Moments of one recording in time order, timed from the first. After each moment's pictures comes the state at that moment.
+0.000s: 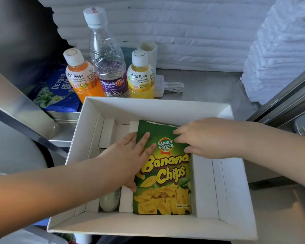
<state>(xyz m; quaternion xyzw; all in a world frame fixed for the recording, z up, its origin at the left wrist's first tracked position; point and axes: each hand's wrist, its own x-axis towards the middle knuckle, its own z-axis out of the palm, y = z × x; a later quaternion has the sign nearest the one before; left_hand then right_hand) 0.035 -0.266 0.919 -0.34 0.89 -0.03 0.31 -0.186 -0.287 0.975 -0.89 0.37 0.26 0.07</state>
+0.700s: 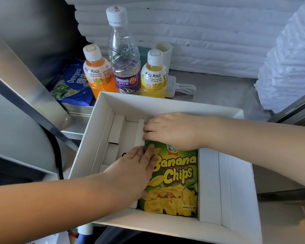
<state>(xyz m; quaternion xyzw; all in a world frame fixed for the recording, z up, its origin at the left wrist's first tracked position) 0.031 -0.226 0.927 -0.37 0.88 0.01 0.31 -0.124 -0.318 0.962 -0.97 0.16 0.17 -0.07</state>
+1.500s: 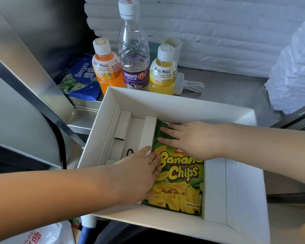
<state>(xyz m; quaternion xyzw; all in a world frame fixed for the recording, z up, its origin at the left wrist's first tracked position) 0.036 -0.228 0.923 -0.25 0.91 -0.02 0.34 -0.151 -0.306 0.935 -0.92 0.23 0.32 -0.03</state>
